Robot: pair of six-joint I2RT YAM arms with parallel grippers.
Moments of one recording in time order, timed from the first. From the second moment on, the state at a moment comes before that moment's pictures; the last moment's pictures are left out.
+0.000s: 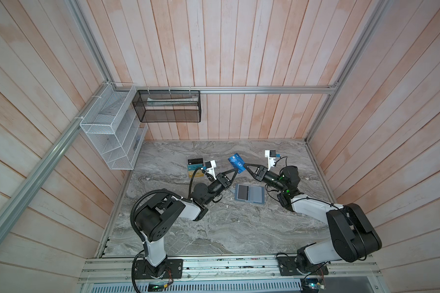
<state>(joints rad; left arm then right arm) -0.71 1.83 0.69 1.46 0.20 -1.31 0.36 1.47 0.63 0.91 -0.66 0.94</state>
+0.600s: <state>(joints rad) -0.71 1.85 0.69 1.43 0.20 -1.31 0.37 1.47 0.66 0.89 -0.69 0.92</state>
